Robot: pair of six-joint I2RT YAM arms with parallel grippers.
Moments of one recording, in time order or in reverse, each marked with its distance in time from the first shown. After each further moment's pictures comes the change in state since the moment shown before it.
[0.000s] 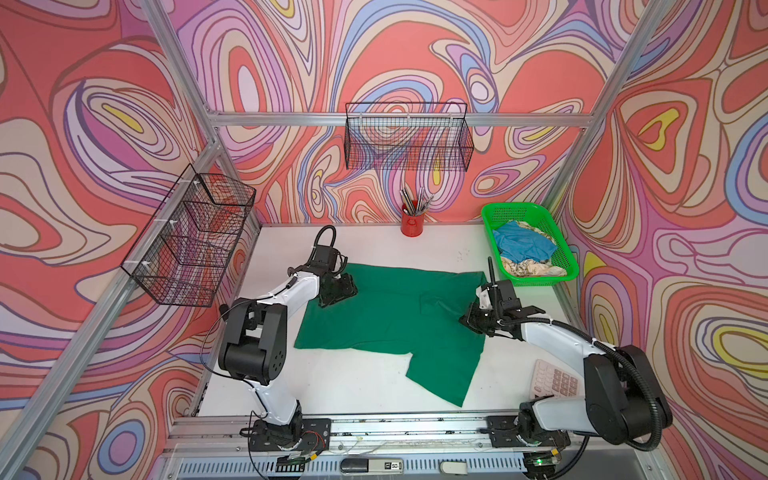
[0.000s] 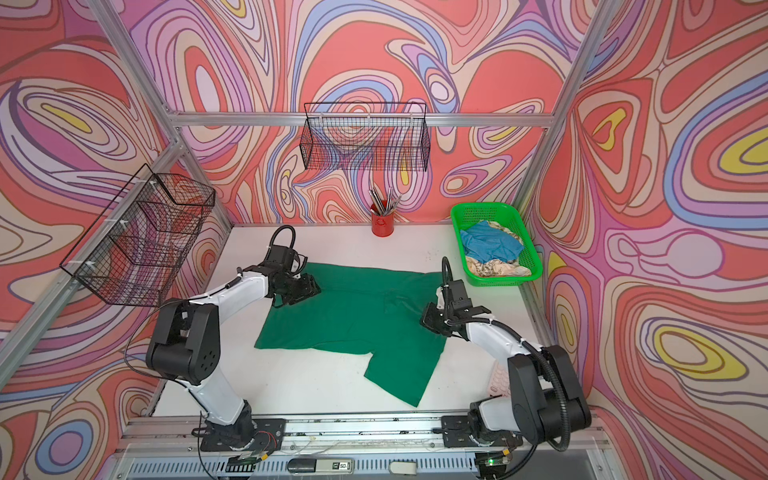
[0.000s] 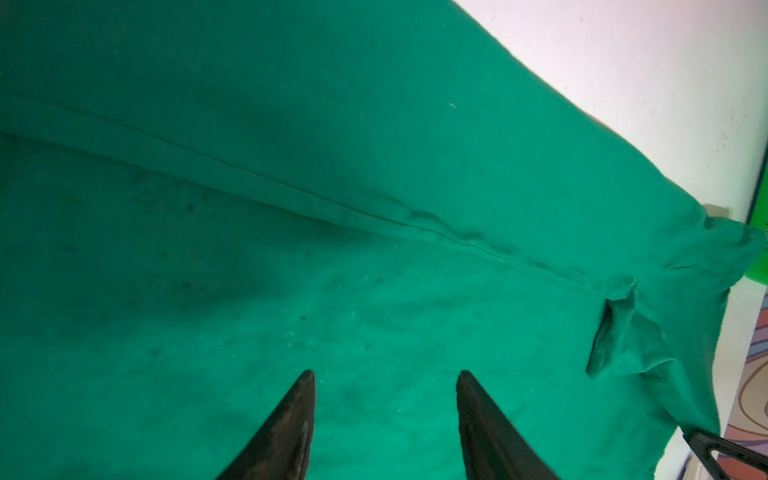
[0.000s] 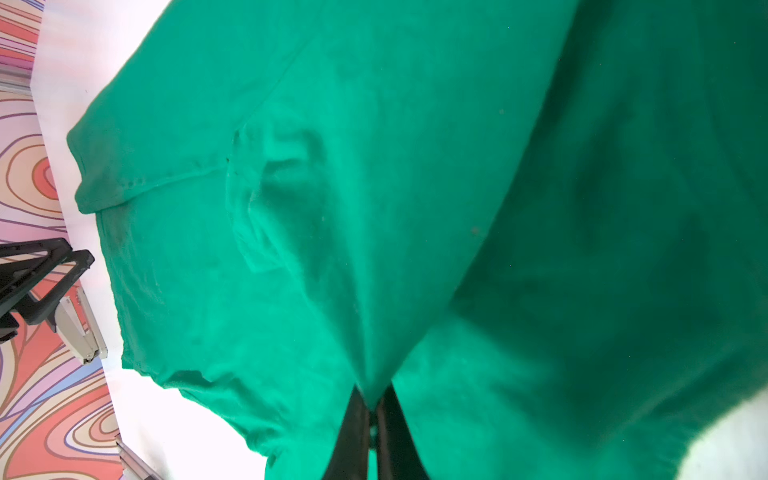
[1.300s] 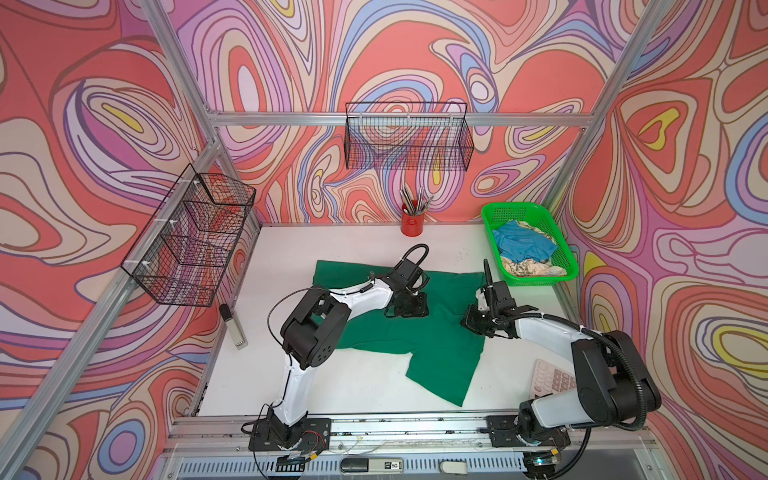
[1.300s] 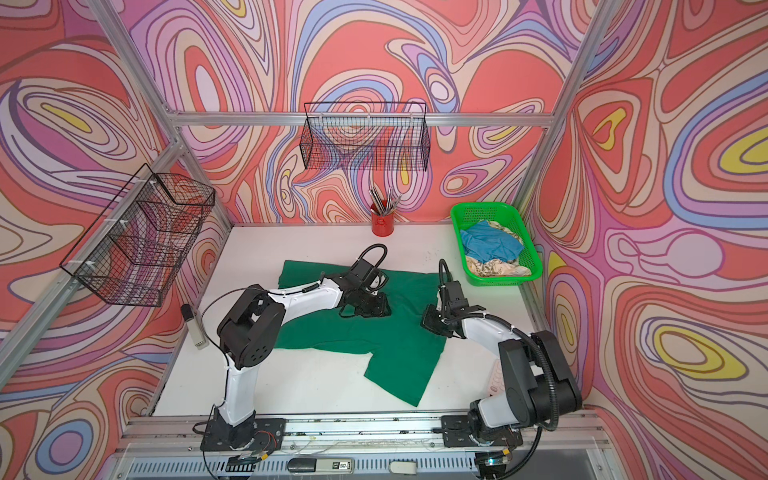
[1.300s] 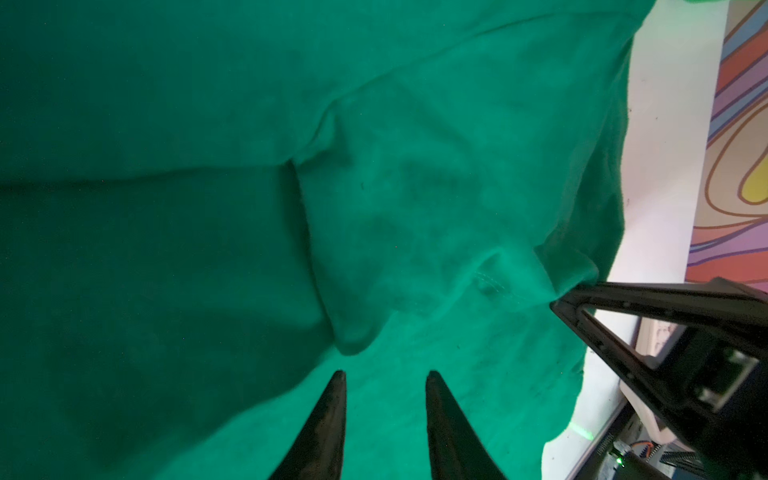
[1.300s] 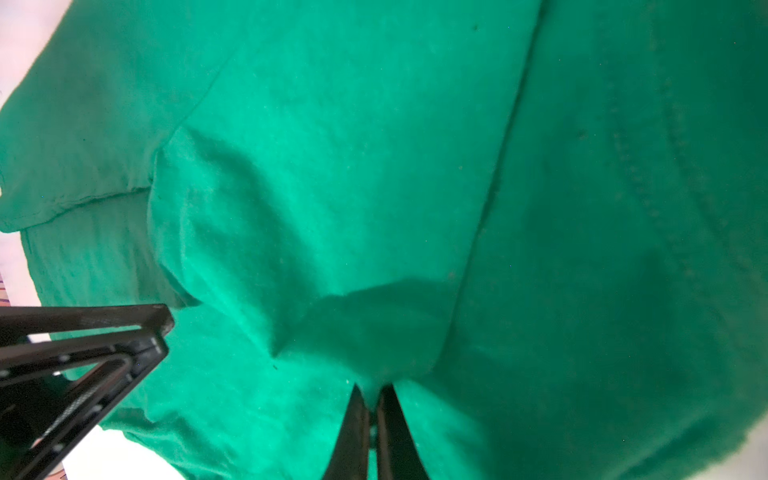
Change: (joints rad) left arm -0.511 0.321 0.295 0.068 0.062 -0.109; right arm 0.000 0.100 -0.006 0.065 0.072 -0.020
